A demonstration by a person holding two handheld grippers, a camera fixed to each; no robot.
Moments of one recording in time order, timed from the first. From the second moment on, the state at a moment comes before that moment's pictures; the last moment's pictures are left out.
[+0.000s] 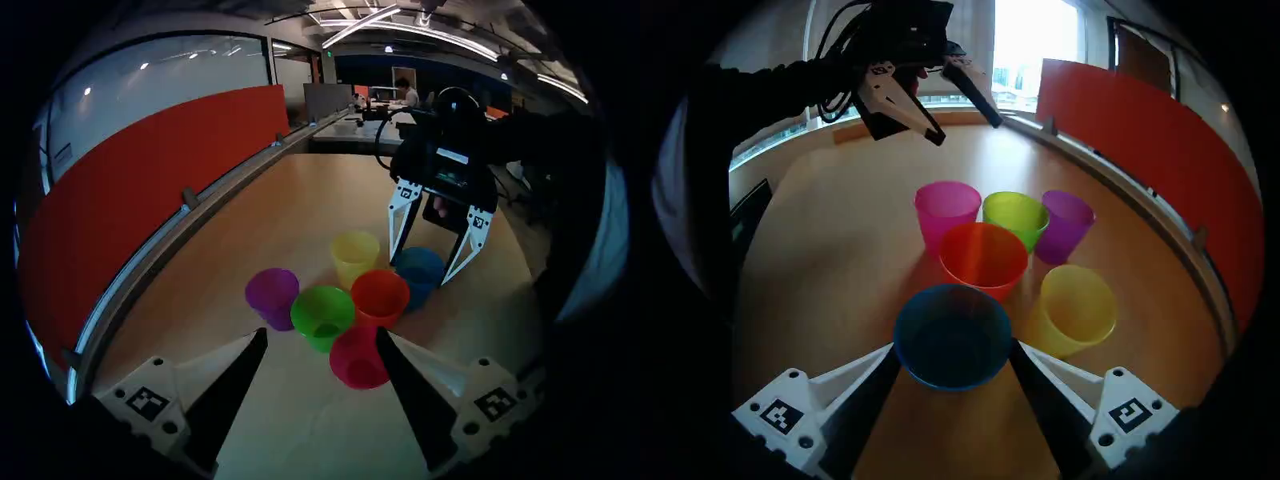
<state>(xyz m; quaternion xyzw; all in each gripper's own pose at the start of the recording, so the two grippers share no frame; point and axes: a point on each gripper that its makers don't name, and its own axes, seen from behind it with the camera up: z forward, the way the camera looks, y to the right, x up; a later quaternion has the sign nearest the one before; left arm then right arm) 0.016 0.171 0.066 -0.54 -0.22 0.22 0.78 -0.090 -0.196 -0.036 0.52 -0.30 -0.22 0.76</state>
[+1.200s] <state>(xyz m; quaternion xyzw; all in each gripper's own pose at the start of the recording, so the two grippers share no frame) 0.013 0.173 0.070 -0.55 -0.22 0.23 0.78 -0.096 -0.209 -0.033 0.53 -0.28 -0.22 0.77</state>
